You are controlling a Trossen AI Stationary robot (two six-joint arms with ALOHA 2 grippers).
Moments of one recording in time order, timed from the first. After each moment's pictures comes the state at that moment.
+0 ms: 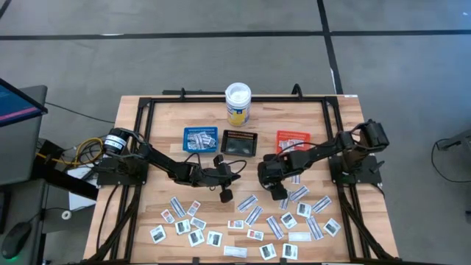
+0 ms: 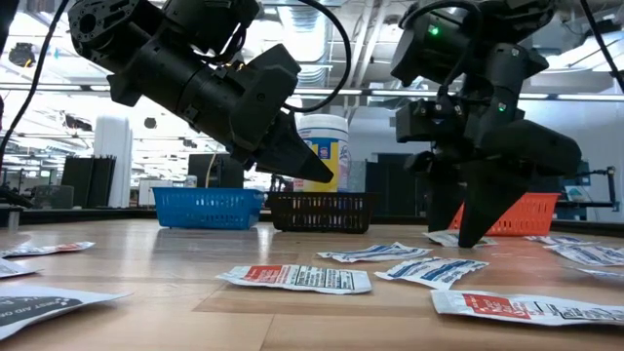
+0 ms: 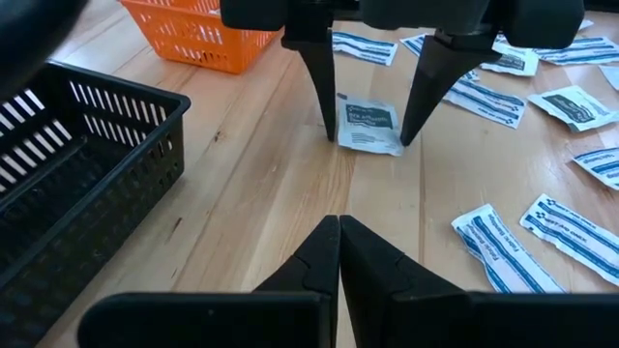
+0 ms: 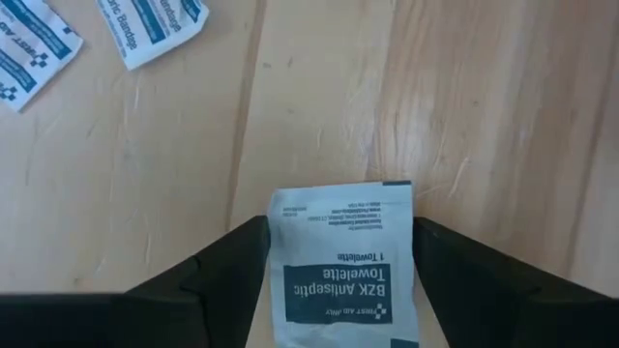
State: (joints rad) left arm -0.27 1.67 0.76 0.57 -0.41 -0.20; right arm 0.16 1.77 0.85 -0.38 0.01 -0.03
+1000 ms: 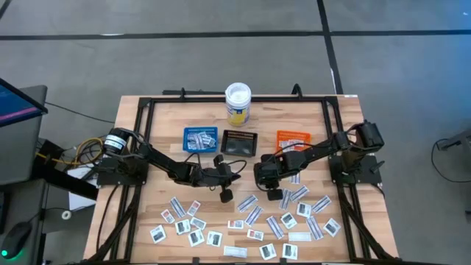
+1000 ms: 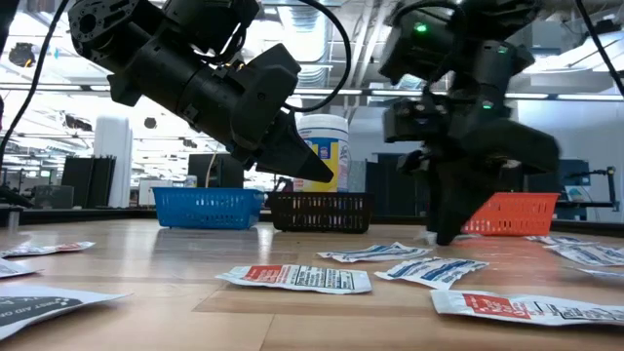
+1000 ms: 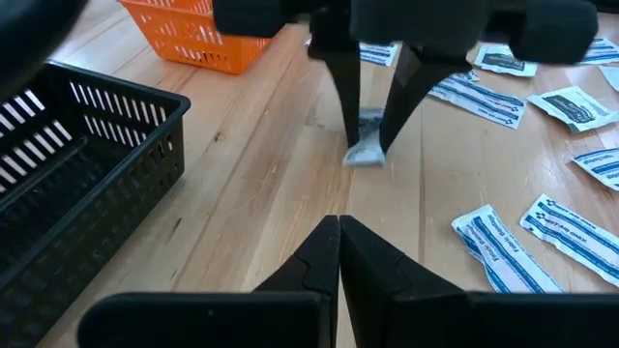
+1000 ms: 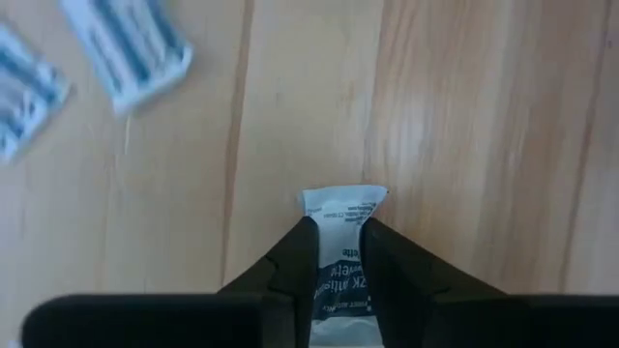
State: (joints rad) left arm -0.27 1.67 0.76 0.57 -0.41 -0.20; right arm 0.15 1.77 0.93 -0.42 0.03 0.02
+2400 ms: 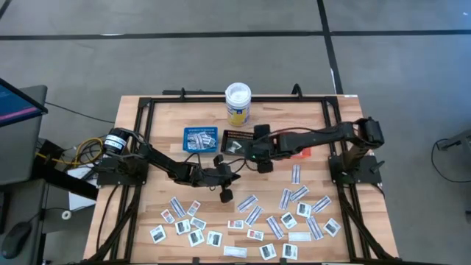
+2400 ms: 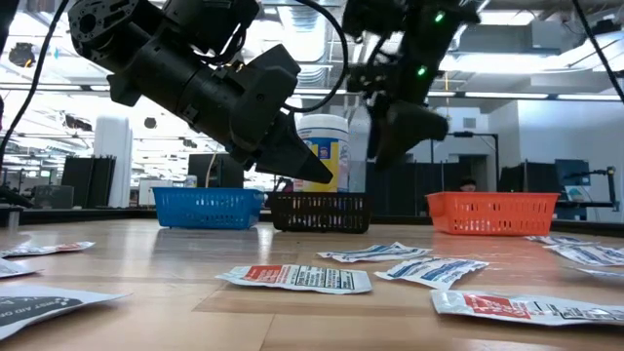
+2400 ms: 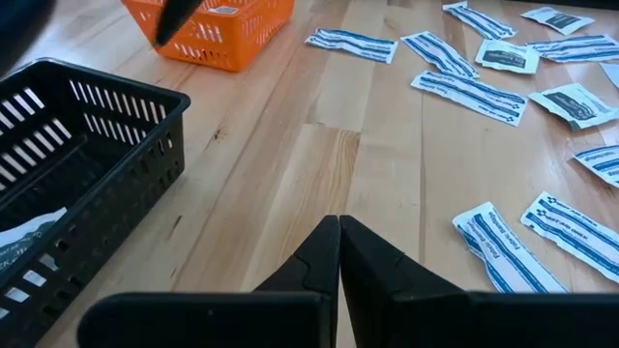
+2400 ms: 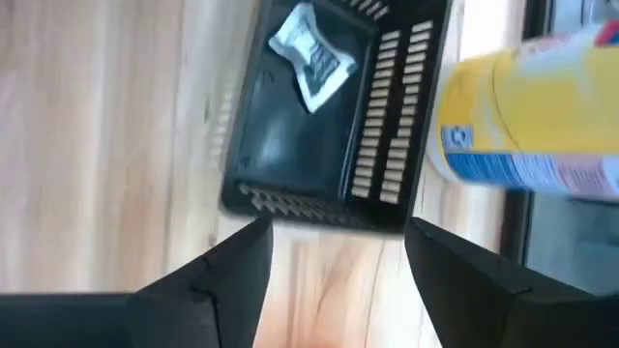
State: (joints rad) left arm -0.27 1.67 0.76 0.56 -0.41 -0.20; right arm 0.04 1.73 1.22 -0.69 0.48 -0.24
